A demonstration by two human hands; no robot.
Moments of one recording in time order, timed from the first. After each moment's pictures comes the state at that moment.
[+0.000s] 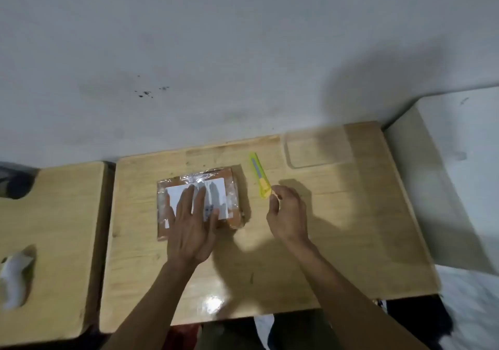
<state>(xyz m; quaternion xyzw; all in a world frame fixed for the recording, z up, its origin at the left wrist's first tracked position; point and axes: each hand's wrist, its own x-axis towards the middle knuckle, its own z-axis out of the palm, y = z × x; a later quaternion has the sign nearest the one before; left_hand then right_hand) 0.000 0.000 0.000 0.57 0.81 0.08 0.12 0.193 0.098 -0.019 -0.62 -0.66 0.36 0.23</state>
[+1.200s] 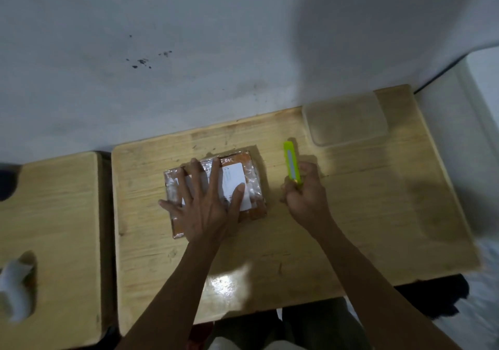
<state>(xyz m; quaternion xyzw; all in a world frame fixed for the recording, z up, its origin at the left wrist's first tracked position) -0.017 0.024 -0.026 0.49 0.86 0.00 0.15 0.165 0.095 -0.033 -0.65 -0.52 0.50 0.25</state>
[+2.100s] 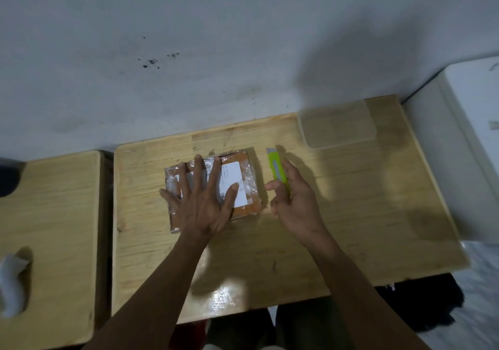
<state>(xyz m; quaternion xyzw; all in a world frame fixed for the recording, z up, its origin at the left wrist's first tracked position) -0.029 0.021 -0.030 0.53 0.83 0.00 0.15 0.162 0.072 0.016 -0.57 -0.55 0.55 0.27</state>
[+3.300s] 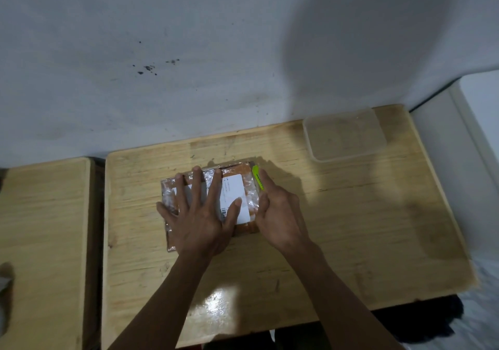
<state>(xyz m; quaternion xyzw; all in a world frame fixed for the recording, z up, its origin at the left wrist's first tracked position) -0.030 0.021 -0.032 0.53 0.84 0.00 0.14 0.121 0.086 0.019 -0.56 -0.70 0.42 0.17</state>
